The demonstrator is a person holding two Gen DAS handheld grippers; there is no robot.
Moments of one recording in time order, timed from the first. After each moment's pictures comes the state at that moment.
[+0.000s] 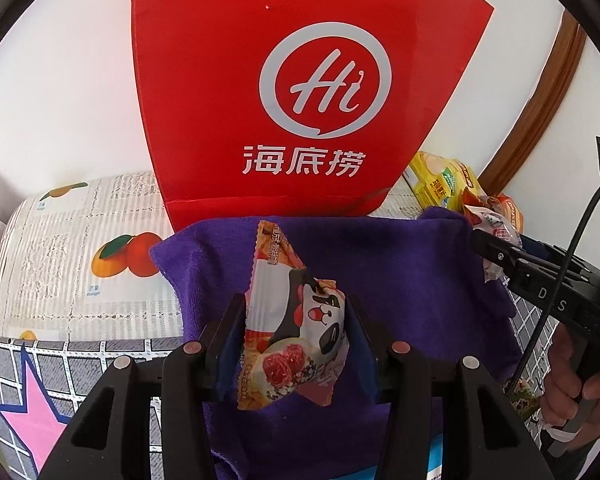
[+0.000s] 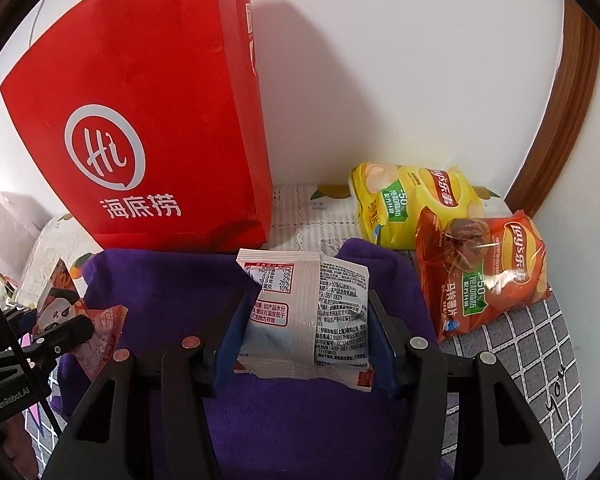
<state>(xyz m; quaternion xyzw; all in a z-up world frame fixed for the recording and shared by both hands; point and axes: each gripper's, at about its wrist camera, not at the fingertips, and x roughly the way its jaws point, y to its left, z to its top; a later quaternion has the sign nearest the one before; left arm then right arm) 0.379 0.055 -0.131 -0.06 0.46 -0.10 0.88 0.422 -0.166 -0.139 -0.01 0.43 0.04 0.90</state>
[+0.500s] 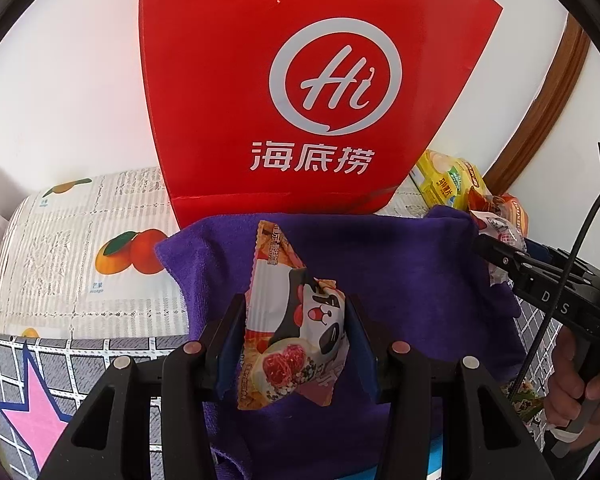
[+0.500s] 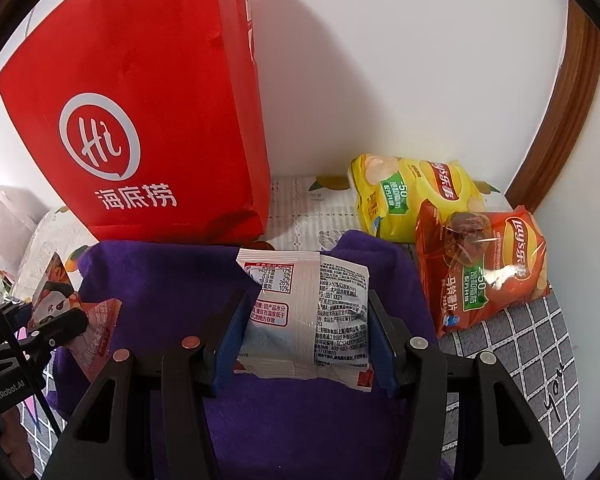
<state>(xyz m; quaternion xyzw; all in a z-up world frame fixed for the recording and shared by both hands) 0.381 0.057 -0.133 -0.06 0.46 -0.09 0.88 0.425 -0.167 -0.143 -0.01 0.44 0.04 0.90</state>
